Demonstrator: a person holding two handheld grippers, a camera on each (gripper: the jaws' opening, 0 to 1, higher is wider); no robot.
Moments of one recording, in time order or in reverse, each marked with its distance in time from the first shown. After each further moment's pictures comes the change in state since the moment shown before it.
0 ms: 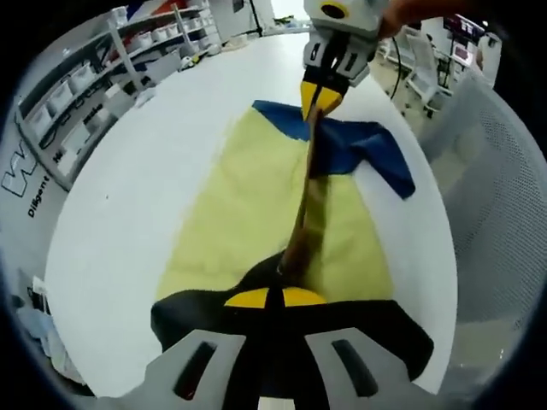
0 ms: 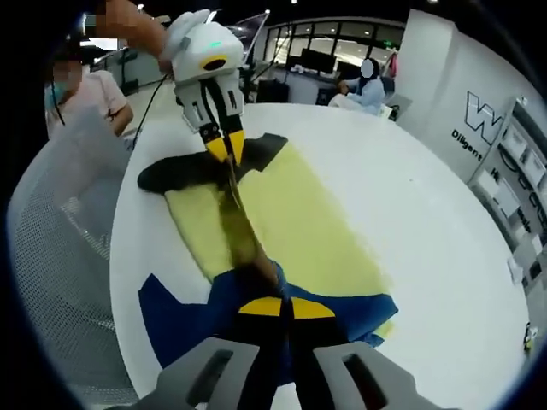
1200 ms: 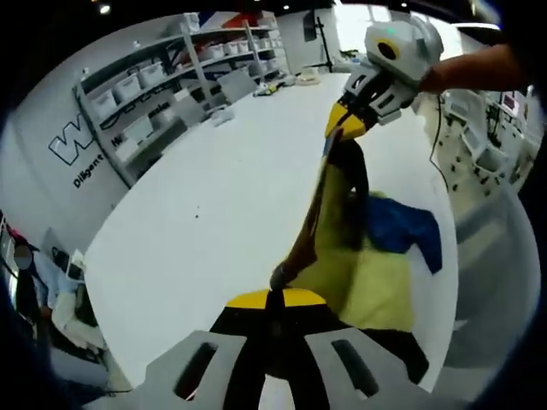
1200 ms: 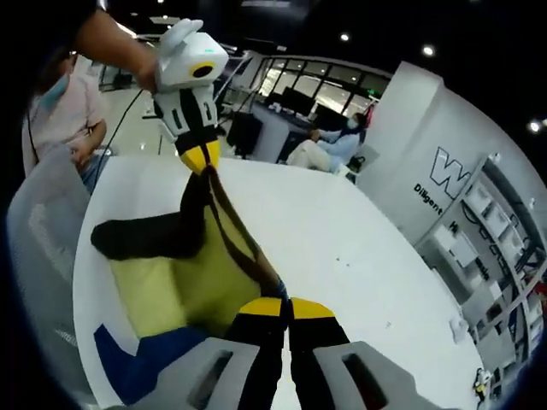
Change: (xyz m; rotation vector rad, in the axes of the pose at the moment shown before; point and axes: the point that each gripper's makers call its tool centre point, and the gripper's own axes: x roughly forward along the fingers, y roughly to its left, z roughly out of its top) left arm -0.092 0.102 0.062 -0.168 -0.126 0.229; right arm -0.041 -0.103 0.120 -0.132 -0.170 -0.221
